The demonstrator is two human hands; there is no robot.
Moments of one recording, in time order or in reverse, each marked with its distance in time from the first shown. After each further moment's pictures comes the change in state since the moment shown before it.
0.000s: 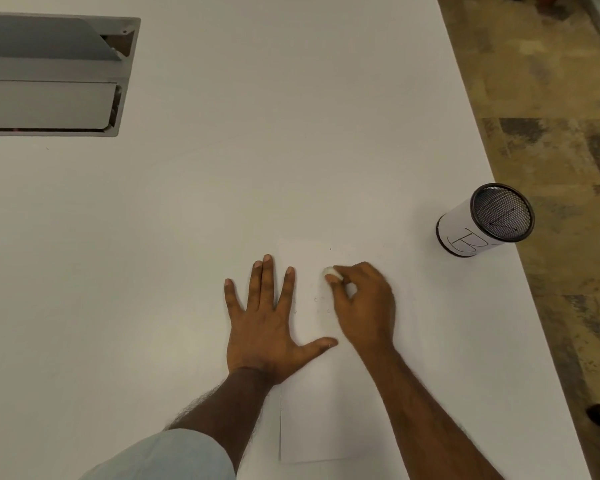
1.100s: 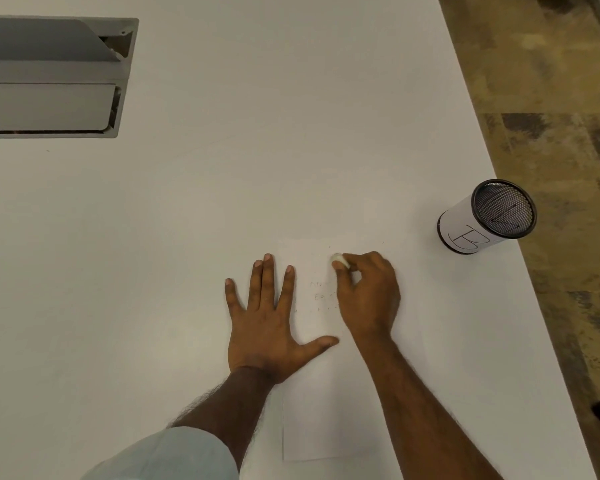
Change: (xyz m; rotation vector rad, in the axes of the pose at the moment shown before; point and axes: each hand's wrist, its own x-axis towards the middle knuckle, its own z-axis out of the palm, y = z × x) left_hand 0.000 0.000 0.002 0.001 0.005 -0.007; right_hand 0.010 -0.006 0.003 -0.047 0.142 0.111
